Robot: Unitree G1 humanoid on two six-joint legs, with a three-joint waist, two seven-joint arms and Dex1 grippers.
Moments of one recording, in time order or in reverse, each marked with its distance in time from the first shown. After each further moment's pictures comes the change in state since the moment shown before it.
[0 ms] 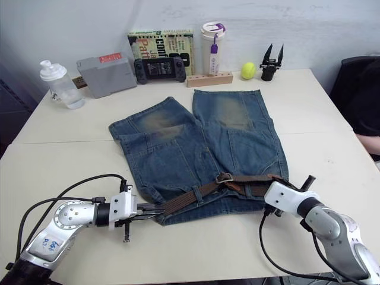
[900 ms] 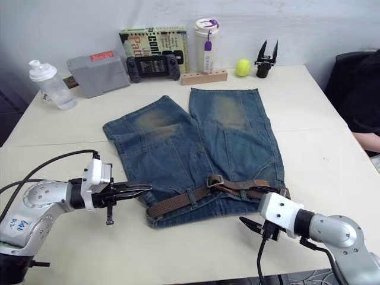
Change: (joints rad) left arm -0.073 0.046 0.229 -0.153 -0.319 0.372 -0.060; right arm 0.093 -0.033 -0.058 -0.245 0.416 0.144 0.368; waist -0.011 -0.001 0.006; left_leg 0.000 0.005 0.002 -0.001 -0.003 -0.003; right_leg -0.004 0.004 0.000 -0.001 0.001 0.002
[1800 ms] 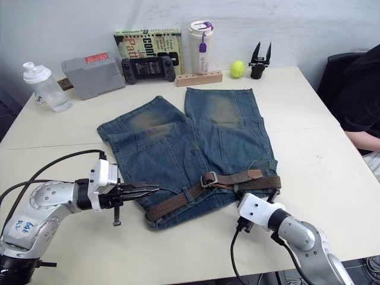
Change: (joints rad) left arm -0.008 -0.042 -0.015 -0.060 0.032 0.031 0.039; right arm -0.095 0.205 0.237 0.072 -0.329 0.010 -0.278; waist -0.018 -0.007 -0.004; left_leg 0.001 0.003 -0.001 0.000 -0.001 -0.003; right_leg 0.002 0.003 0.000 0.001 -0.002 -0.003
